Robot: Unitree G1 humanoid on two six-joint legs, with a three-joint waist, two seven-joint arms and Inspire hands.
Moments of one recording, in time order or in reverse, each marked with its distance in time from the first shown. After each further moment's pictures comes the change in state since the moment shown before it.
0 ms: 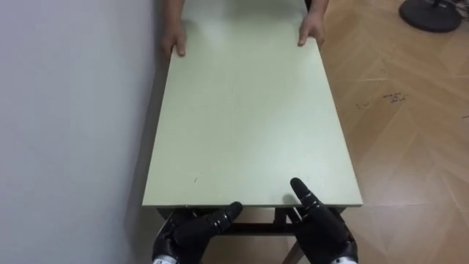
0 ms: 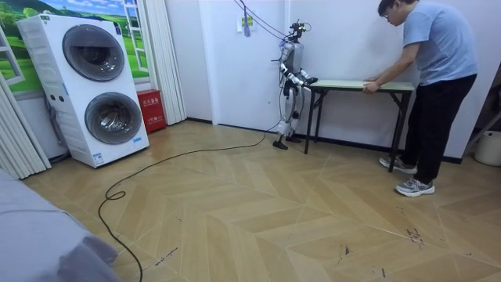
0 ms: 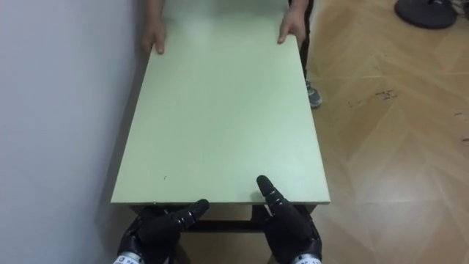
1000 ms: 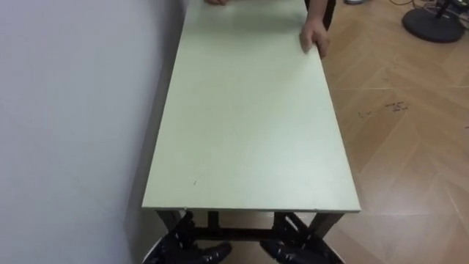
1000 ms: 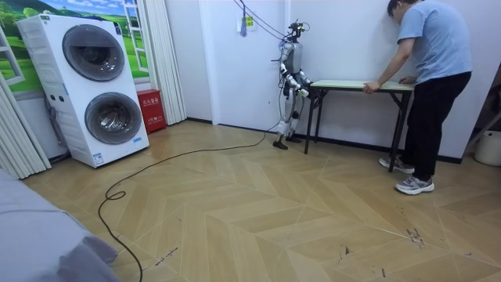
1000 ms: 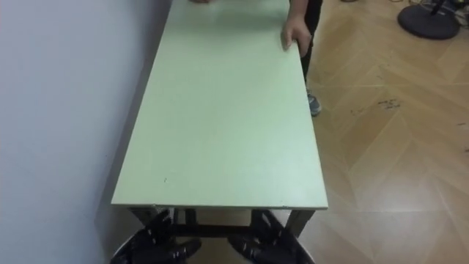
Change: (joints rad) left arm -0.009 0.041 0.046 0.269 0.282 -0.001 -0.032; right arm -0.031 -0.042 0.010 0.323 -0.542 0.020 0.130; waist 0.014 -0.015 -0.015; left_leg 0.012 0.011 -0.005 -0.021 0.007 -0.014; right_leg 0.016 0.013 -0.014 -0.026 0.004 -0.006
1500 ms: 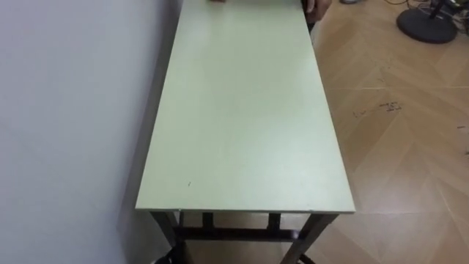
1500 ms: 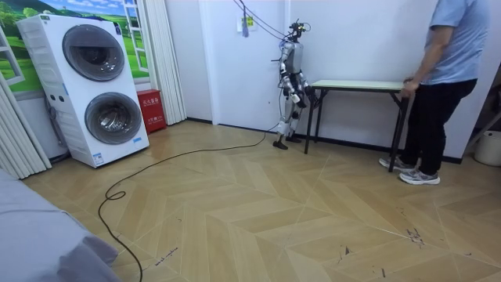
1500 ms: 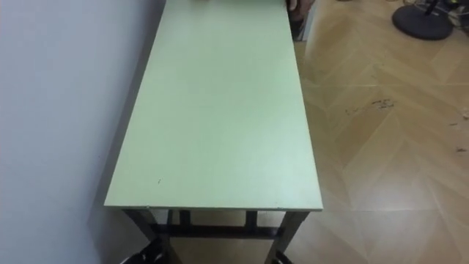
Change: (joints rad) left arm -0.026 -0.013 0.009 0.182 0.157 -0.008 -0.008; right arm 0.007 -0.001 -0.082 0.187 -0.156 0.012 -0.045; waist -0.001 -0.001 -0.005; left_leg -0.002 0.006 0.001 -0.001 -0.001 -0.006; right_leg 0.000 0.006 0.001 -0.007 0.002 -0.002
